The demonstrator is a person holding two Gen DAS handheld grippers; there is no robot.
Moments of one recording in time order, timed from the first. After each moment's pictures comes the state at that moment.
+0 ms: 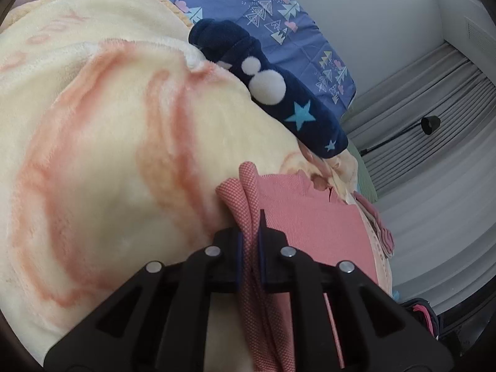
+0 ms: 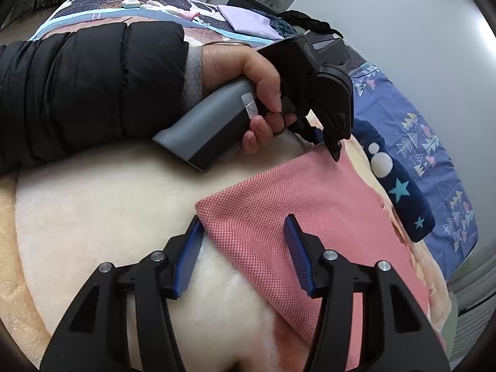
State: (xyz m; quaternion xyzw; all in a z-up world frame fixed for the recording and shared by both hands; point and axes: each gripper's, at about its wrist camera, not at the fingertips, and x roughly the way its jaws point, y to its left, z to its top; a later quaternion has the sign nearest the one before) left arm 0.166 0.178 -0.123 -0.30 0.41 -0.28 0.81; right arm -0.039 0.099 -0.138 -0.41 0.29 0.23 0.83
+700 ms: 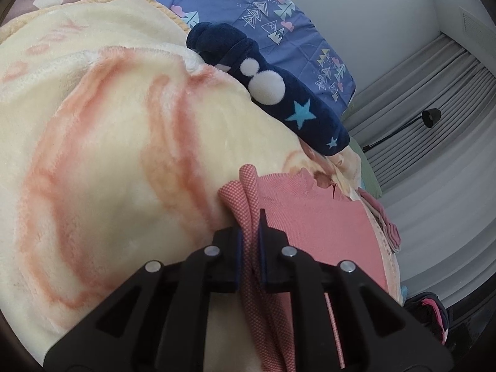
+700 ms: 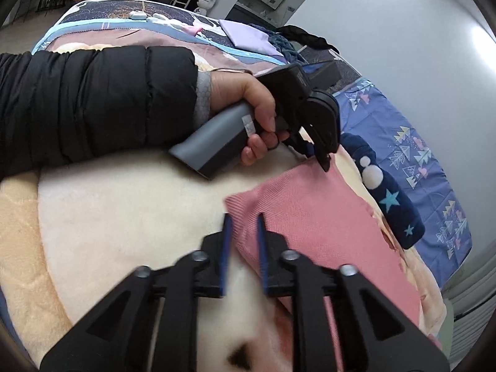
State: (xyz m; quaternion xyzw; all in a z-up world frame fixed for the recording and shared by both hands) left arm 0.166 0.176 -0.124 -0.28 0.41 -0.28 0.82; right arm -0.070 0.091 -0.124 -0.41 0.26 0.22 0.84
